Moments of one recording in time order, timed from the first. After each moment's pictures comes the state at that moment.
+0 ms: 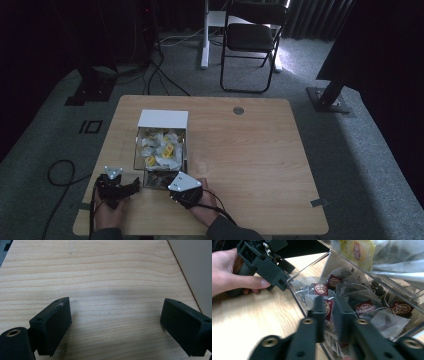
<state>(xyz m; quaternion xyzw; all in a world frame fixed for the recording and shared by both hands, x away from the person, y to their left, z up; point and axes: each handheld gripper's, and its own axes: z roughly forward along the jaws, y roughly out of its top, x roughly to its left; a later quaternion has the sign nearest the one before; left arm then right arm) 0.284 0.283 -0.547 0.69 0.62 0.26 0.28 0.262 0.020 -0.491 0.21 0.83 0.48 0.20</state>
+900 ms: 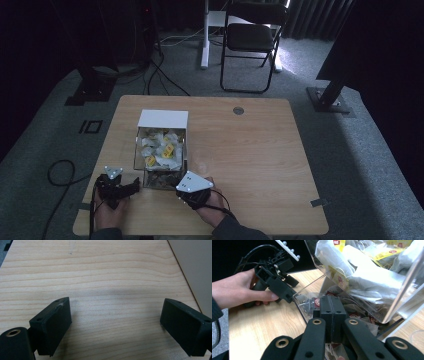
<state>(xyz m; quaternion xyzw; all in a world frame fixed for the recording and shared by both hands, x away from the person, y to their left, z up) 0.284 0.283 -0.547 0.69 0.62 0.26 0.28 0.252 -0.001 -0.466 0.20 0.81 0.52 0.20</state>
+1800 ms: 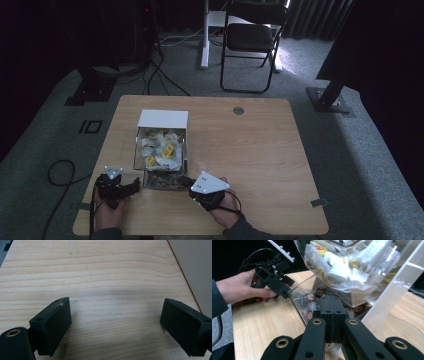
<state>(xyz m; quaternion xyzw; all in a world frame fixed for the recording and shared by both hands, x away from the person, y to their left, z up) 0.284 0.283 -0.547 0.69 0.62 0.26 0.28 0.244 -0.037 -0.452 0.20 0.80 0.52 0.21</state>
